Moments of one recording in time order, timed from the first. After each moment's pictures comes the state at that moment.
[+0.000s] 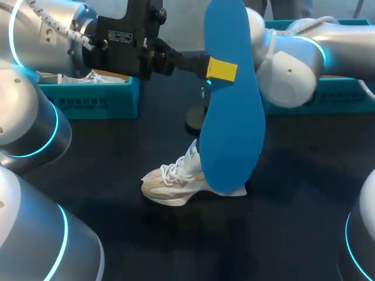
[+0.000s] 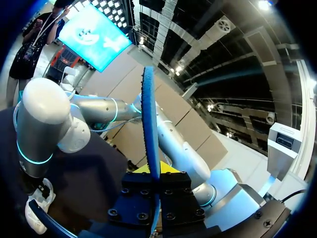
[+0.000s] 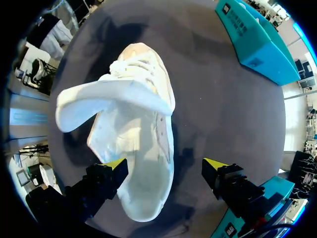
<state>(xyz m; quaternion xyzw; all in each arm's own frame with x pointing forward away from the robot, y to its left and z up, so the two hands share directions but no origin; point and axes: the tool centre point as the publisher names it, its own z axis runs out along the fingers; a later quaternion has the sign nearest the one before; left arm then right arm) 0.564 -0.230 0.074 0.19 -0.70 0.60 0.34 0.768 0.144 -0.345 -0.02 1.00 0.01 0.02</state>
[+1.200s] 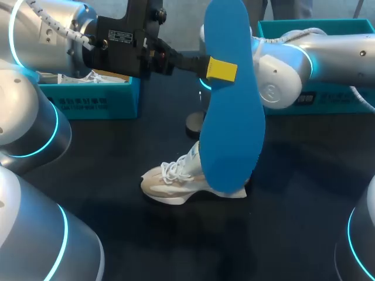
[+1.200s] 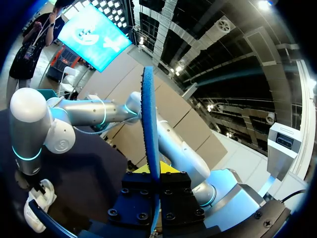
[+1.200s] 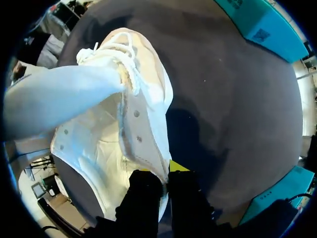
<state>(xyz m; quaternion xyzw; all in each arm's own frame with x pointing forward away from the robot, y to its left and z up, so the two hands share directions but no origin) 0.564 -0.230 0.074 0.19 -0.70 0.60 0.34 0.769 0.135 -0.385 0.05 1.00 0.00 -0.04</state>
